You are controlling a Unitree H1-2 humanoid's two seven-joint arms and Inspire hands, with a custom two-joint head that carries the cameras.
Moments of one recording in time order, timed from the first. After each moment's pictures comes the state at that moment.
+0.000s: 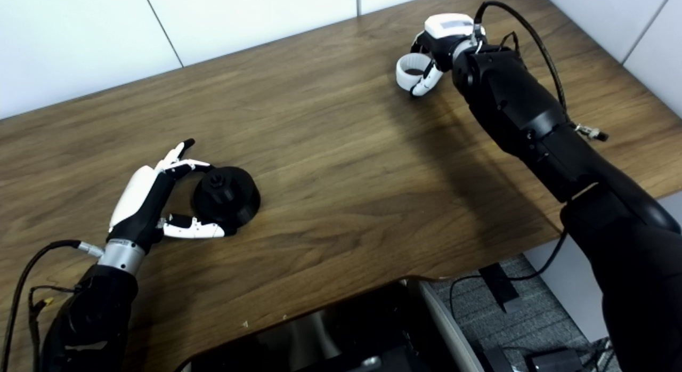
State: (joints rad) left arm -0.18 0.24 -0.27 -0.05 0.57 0.03 -0.21; right arm -0.54 -0.66 0.31 0.19 -0.86 0.43 0.47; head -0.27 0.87
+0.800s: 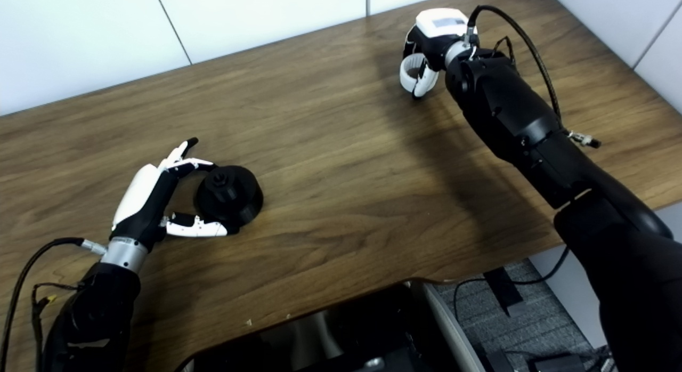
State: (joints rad) left arm -0.18 0.24 -0.27 -0.05 0.57 0.03 -0.21; right arm -0.54 -0.63 0.31 0.18 -0.87 0.41 0.38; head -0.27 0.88
